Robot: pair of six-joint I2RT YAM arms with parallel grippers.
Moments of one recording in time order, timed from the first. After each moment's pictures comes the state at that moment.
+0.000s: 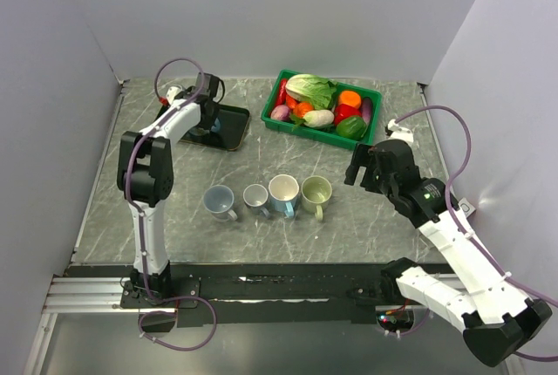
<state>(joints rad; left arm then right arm) -0.24 2.11 1.72 -0.60 -0.43 -1.40 0.46 0.88 0.99 -0.82 0.31 0.54</state>
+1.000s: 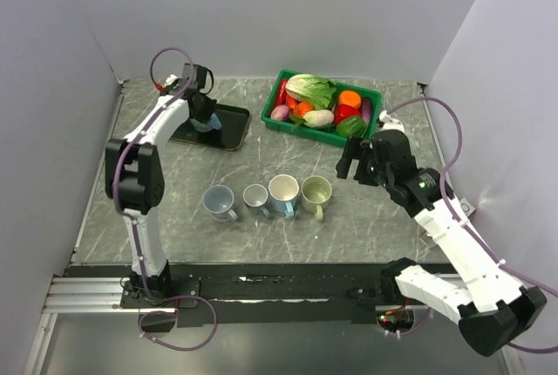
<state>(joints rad) -0.20 2.04 1.75 -0.63 -0.24 -1.17 0.44 0.94 1.02 -0.78 0.21 0.53</state>
